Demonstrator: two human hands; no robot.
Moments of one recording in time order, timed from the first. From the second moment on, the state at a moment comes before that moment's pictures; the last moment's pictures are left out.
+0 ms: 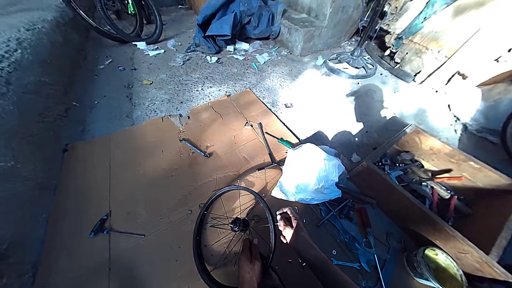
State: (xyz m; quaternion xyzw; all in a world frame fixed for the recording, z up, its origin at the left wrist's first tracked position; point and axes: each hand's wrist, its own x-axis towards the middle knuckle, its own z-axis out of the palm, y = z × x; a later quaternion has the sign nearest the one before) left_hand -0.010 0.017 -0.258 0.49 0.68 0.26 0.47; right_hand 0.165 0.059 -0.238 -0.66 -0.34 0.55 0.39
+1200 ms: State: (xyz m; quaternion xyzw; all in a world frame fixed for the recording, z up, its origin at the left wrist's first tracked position) left_hand 0.010 0.037 -0.261 0.17 0.50 0.40 0.75; right_hand 0.176 0.002 -0.263 -0.65 -0.66 0.26 0.28
